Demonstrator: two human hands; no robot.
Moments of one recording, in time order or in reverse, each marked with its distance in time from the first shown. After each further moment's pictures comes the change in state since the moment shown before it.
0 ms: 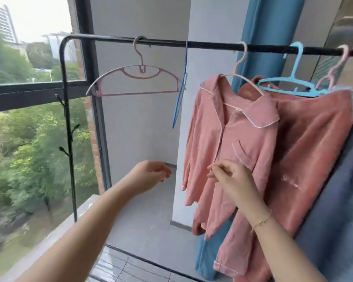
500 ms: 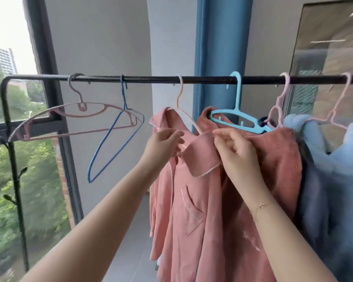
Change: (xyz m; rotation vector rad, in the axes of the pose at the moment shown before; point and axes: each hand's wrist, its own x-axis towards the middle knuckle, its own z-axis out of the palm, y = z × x) left_hand 0.161 0.204 0.093 -0.394 0.288 0.227; right_hand 0.166 0.025 -0.146 0.151 0.313 -0.325
